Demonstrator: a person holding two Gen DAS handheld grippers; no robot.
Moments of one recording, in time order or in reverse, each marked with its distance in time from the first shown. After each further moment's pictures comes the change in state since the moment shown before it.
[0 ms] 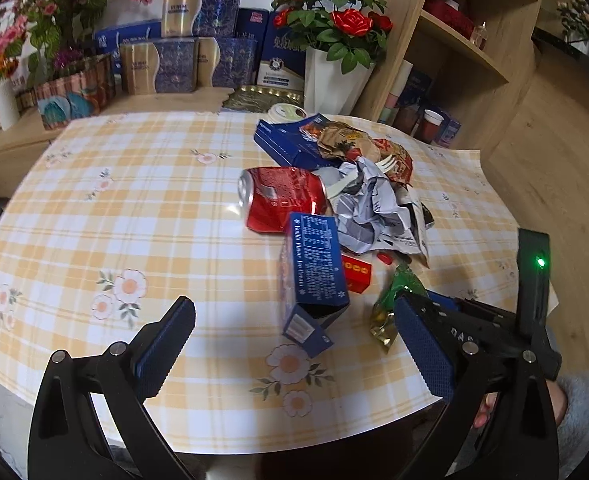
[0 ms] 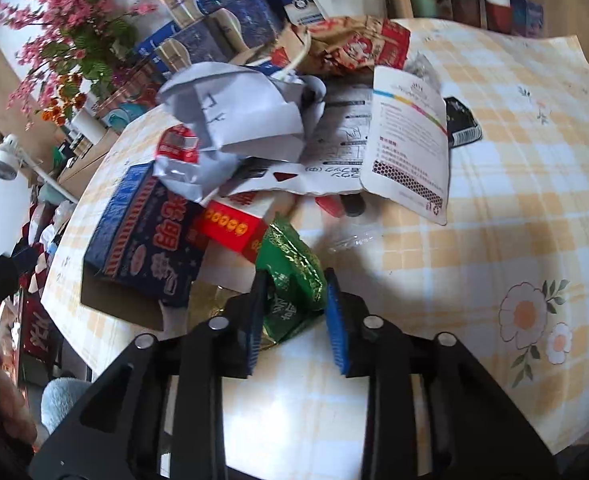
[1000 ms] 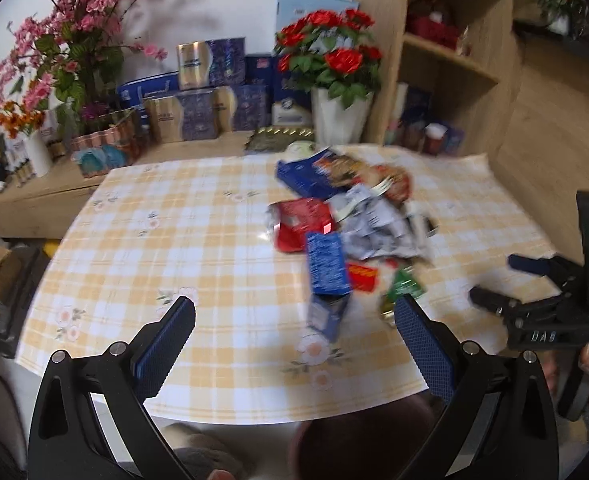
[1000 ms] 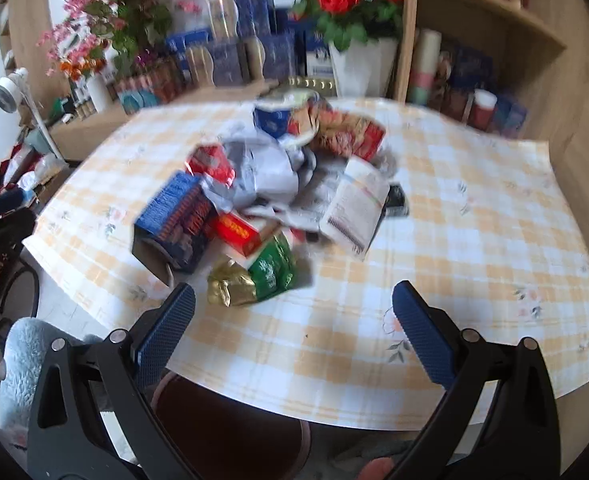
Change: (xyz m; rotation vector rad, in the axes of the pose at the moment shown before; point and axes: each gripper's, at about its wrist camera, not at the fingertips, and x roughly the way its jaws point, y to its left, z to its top) left arm -0.071 -0.022 -0.019 0.120 -0.116 0.173; right arm -0.091 0.011 -0.004 -0.209 -0.071 -0.217
